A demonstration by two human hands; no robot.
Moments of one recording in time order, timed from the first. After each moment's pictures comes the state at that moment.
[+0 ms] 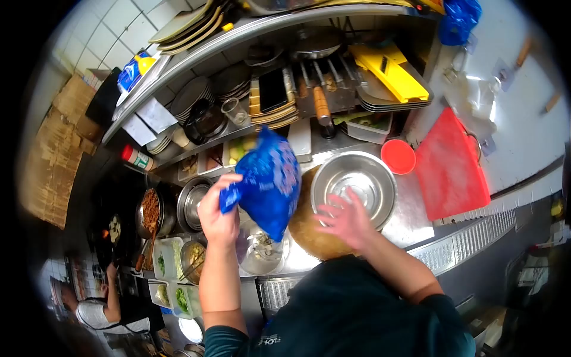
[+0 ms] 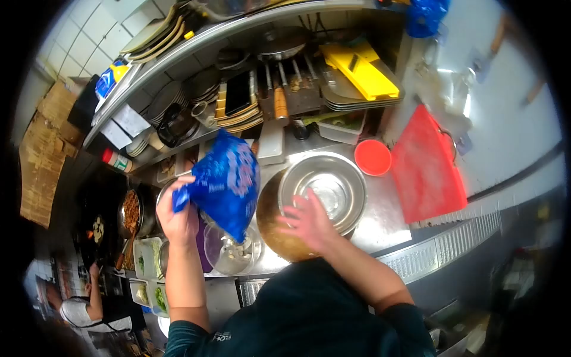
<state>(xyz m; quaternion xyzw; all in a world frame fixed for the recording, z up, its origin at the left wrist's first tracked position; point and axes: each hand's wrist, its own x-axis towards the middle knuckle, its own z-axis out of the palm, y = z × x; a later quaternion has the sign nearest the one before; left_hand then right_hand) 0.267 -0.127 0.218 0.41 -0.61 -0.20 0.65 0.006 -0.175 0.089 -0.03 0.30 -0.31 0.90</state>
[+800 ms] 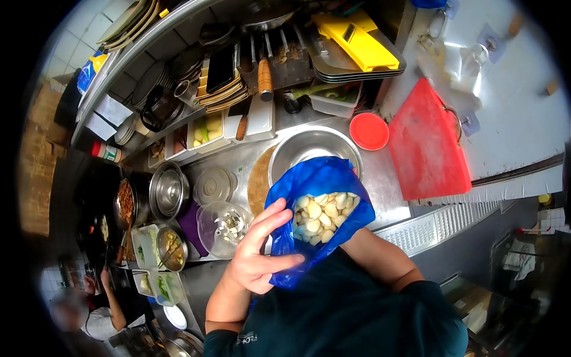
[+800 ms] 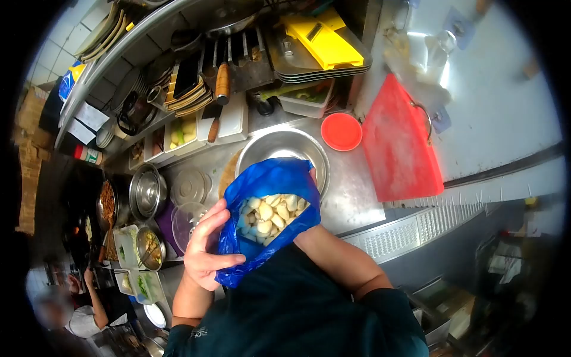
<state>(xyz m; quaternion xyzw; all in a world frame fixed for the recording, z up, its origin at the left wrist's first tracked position) 0.129 -0.082 0.189 0.32 -0.77 -0.27 0.47 -0.051 -0.175 0.071 0.12 0.02 -0.40 0.91</state>
